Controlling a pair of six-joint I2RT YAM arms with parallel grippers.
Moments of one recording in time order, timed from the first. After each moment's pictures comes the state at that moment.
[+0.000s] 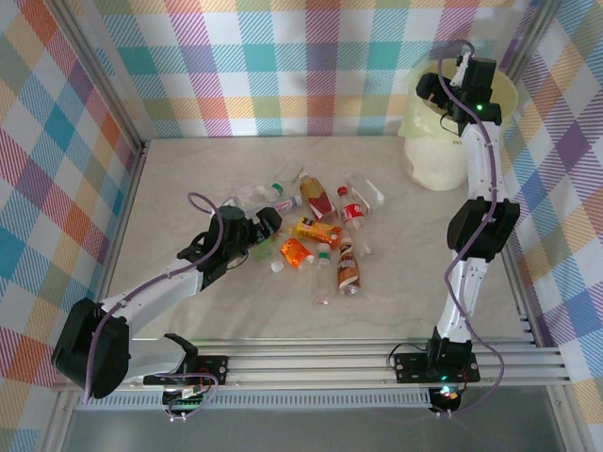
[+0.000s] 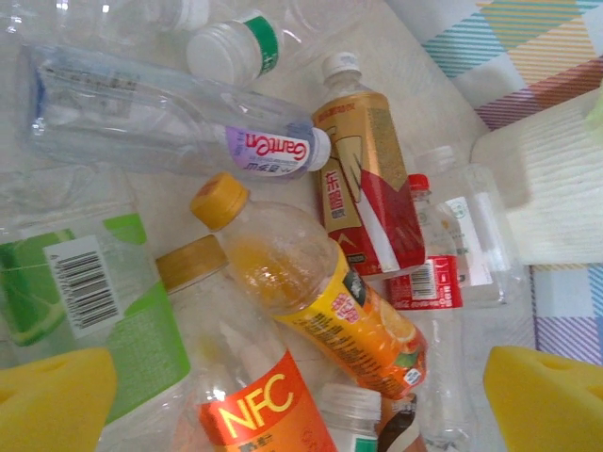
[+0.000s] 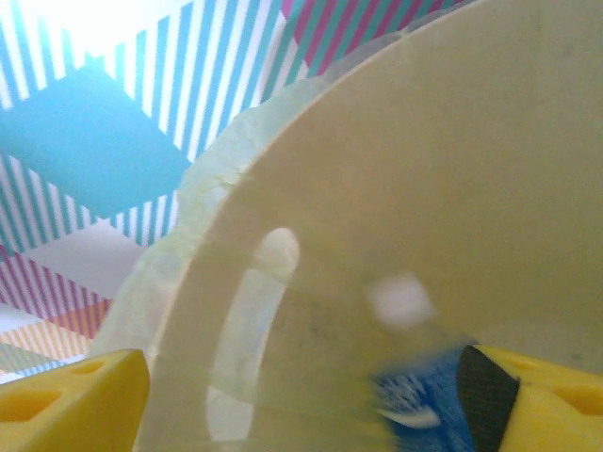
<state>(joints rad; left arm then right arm) -0.52 1.22 0.69 -0.03 -0.05 -0.98 -0.09 2.25 2.42 -0.58 -0.24 0.33</state>
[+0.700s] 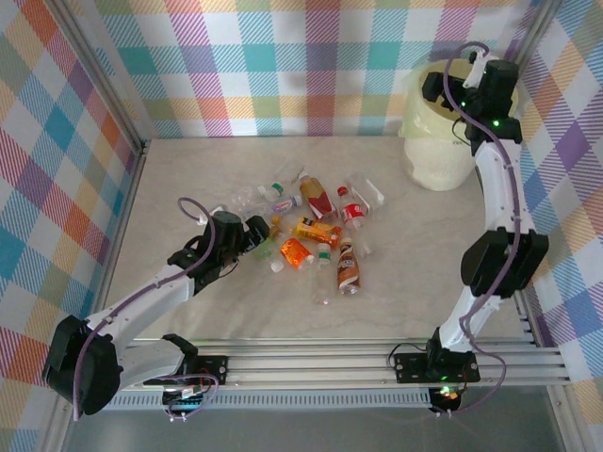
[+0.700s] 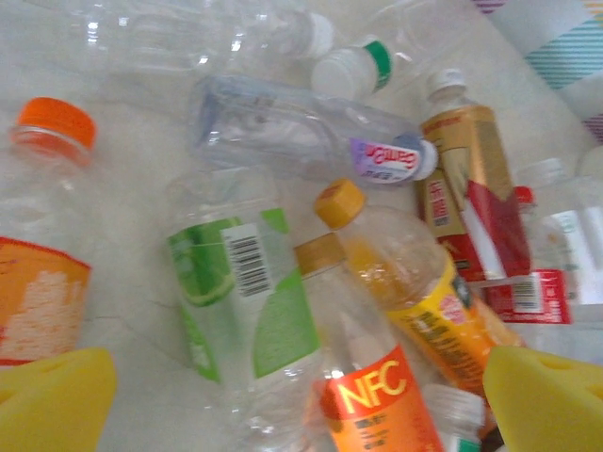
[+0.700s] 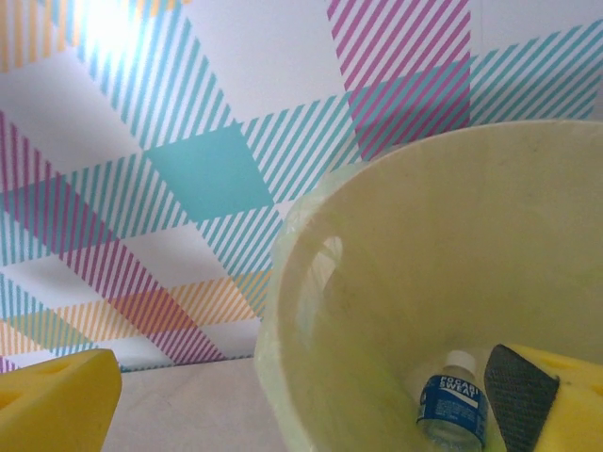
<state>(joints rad) -0.52 1.13 0.70 -0.30 -0.20 -0.94 -0.09 1.79 1.92 -0.39 -0.22 0.21</state>
